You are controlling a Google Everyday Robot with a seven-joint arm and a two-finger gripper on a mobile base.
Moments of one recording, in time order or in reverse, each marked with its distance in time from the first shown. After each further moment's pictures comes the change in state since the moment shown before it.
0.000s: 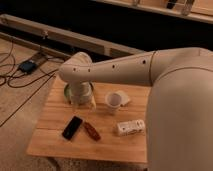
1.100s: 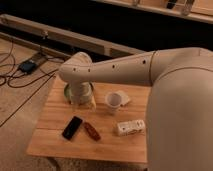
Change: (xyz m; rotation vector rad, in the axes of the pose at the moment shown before) arm 0.000 0.000 0.000 0.000 0.000 0.000
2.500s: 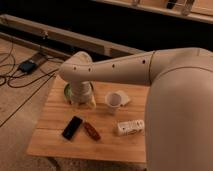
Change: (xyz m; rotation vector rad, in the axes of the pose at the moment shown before) arm -0.014 -0.004 0.003 -0.006 -0.001 0.003
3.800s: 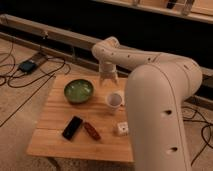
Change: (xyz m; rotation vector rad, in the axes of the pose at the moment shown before) arm -0.174 -0.149 0.030 0.080 -0.113 0.175
